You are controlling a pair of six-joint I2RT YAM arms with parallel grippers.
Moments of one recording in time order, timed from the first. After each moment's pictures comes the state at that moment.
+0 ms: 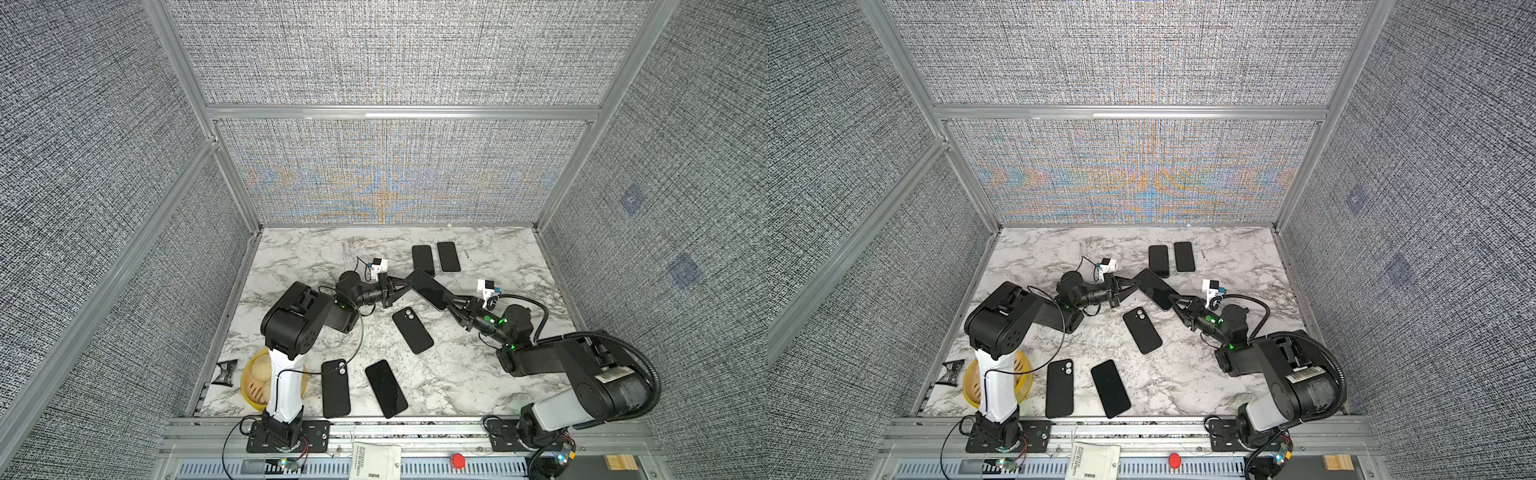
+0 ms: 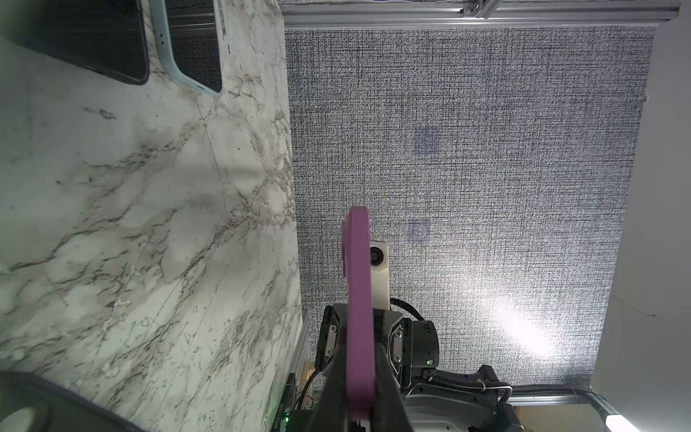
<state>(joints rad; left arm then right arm) -0.50 2.04 0.84 1.27 0.88 -1.60 0.27 1.51 0.25 1.25 -0.63 1.39</state>
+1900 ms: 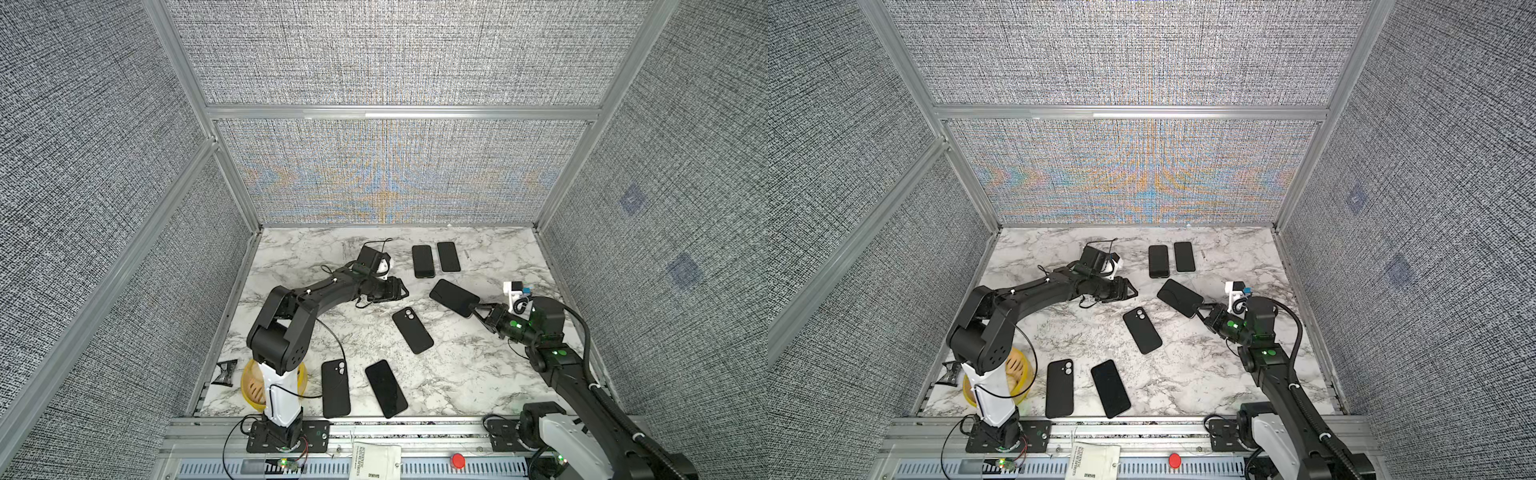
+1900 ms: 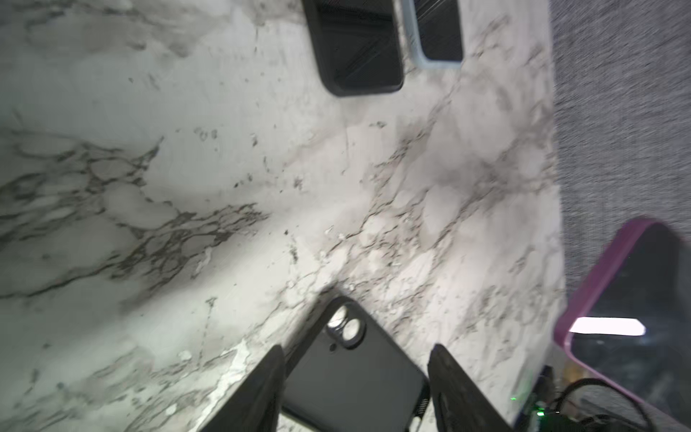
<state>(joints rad) -0.57 1.92 1.29 -0.37 0.45 -0.45 0.07 0.88 0.40 0.07 -0.69 0.91</state>
